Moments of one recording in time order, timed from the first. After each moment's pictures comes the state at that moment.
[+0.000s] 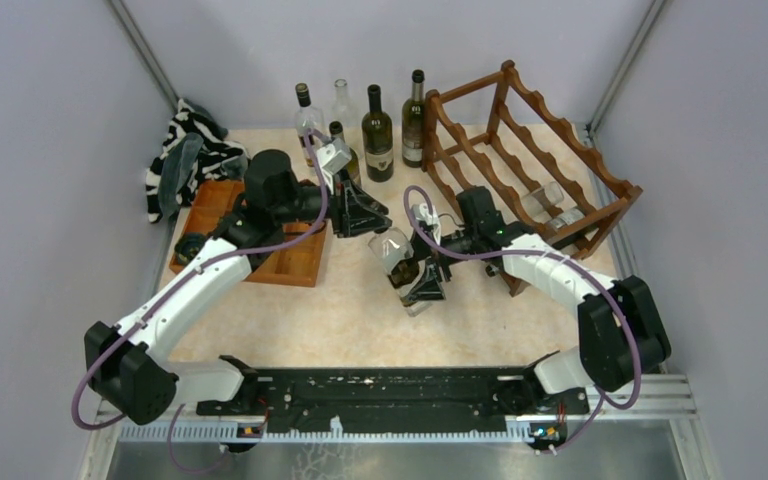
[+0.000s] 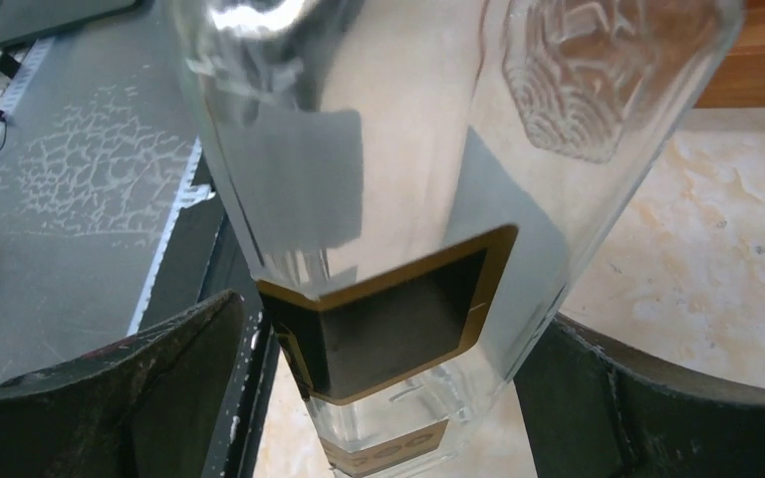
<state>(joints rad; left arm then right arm) -0.55 1.26 1.11 0.01 0.81 -0.23 0.48 1.40 0.89 -0.30 -1.20 -0.51</state>
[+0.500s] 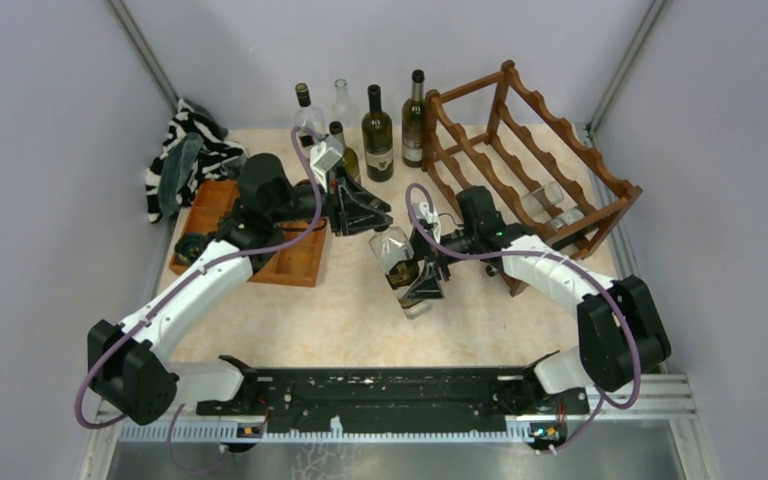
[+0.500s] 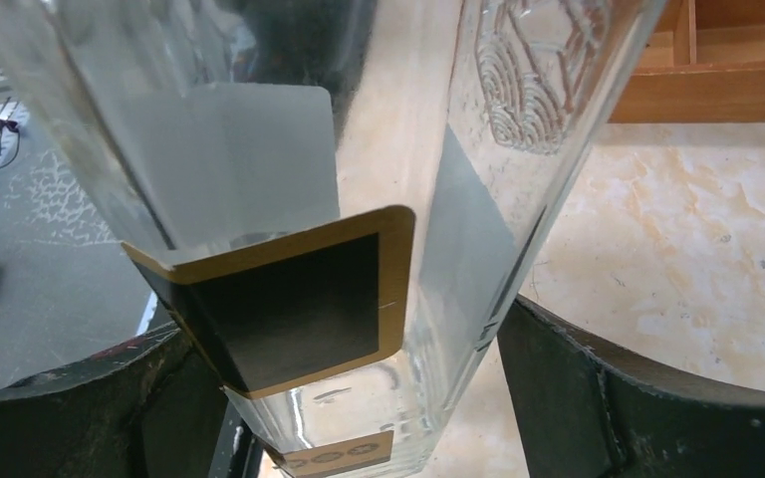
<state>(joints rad) -0.53 1.26 1.06 0.24 0.90 -0.37 0.48 1.40 0.87 -0.23 -1.23 -0.45</state>
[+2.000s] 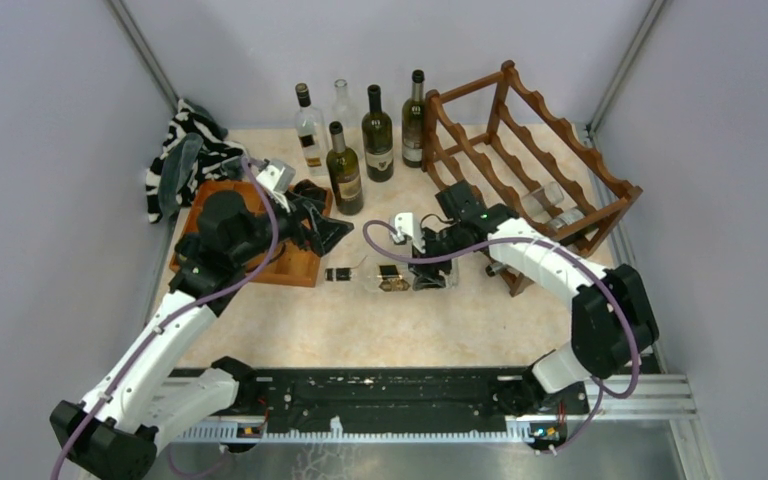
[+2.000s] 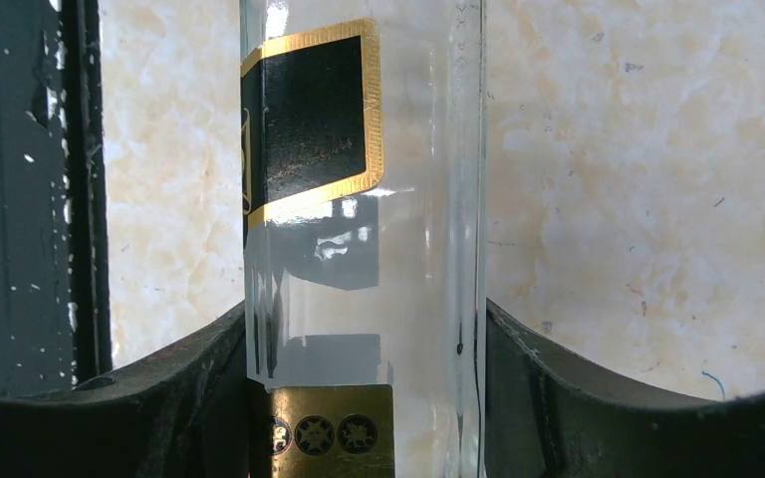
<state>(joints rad) -0.45 0.91 0.89 -0.07 0.43 -0.25 0.55 1.47 1.08 -0.66 -0.69 -0.81</state>
